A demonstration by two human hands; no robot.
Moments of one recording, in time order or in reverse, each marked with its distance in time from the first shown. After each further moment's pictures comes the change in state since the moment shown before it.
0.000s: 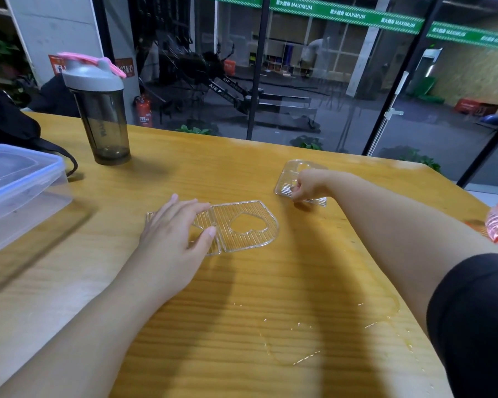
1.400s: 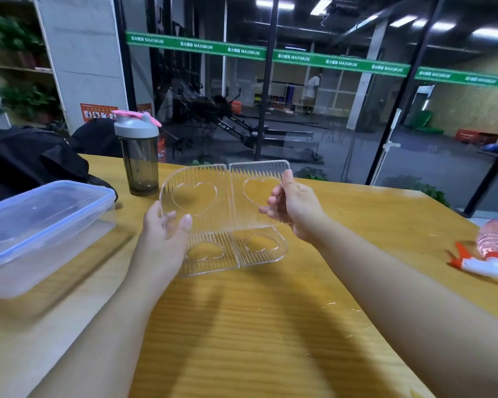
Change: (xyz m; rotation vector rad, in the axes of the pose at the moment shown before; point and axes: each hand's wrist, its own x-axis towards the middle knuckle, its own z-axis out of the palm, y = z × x) left_hand 0.002 -0.028 -0.034 -0.531 0.264 -0.263; right_hand -0.115 -0.100 -0.008 1.645 0.278 -0.123
